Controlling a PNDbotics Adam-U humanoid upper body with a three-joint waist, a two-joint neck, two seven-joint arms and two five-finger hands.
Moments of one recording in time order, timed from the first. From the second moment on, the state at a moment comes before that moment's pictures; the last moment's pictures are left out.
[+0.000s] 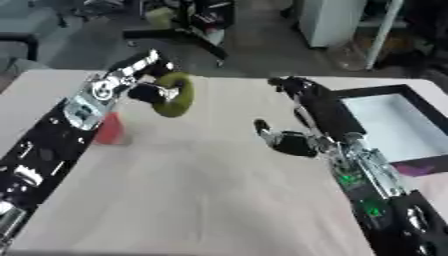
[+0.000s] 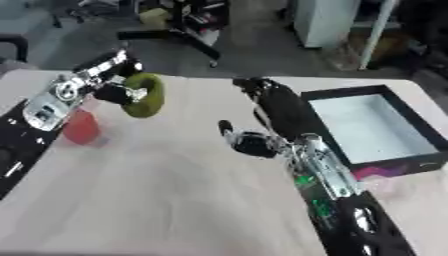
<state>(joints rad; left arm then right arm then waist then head) -0.77 0.44 -0.29 -1.03 -0.15 -0.20 -0.42 -0.57 -0.04 0.44 -1.50 1.26 0.01 0.11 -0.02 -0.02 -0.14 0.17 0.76</state>
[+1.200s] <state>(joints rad) -0.81 0.37 -0.33 -1.04 -0.05 -0.14 -0.53 -0.57 0.01 0.49 -1.45 1.44 0.03 0.07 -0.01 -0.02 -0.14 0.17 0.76</state>
